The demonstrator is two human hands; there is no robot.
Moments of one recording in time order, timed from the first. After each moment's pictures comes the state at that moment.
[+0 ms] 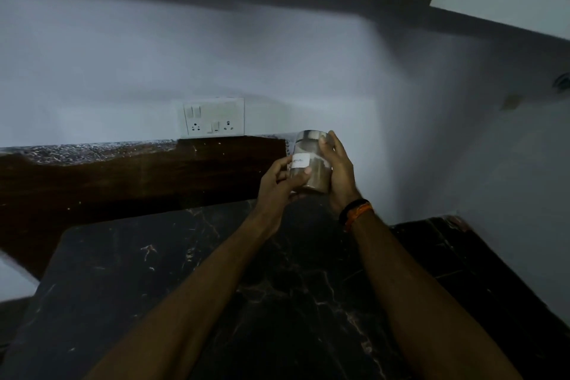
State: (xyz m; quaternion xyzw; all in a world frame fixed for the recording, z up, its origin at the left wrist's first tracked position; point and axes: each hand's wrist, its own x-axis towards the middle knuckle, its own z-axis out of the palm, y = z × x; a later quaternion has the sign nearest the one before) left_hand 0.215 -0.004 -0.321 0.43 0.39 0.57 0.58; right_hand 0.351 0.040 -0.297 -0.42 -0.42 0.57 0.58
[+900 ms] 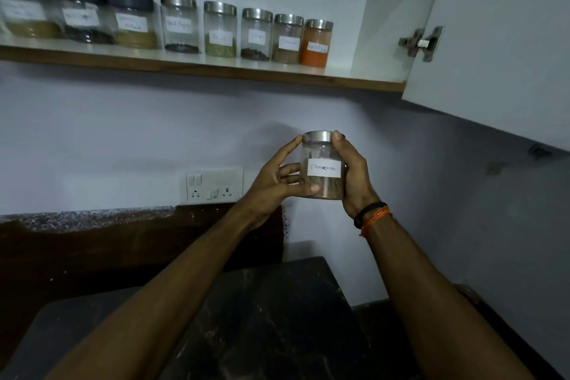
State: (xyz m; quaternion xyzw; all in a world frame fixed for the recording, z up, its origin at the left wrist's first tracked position) left_hand 0.189 0.046 -0.183 0.64 0.31 0.51 0.48; right_hand 0.358 0.054 -0.149 -0.36 -0.53 0.49 0.59
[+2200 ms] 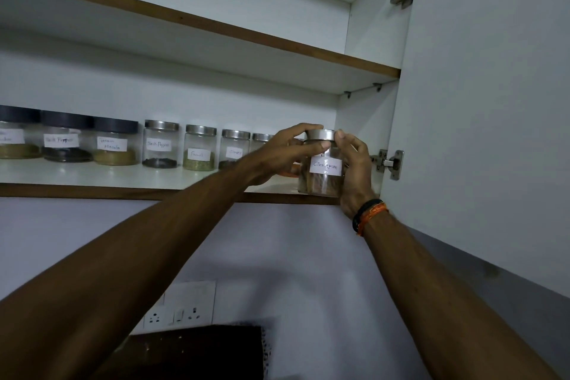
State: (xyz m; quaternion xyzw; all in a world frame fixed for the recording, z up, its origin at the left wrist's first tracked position) left_hand 0.220 0.153 0.066 0.75 0.30 0.48 0.33; right_hand 0.383 0.164 0.031 -0.23 -0.52 0.39 0.73
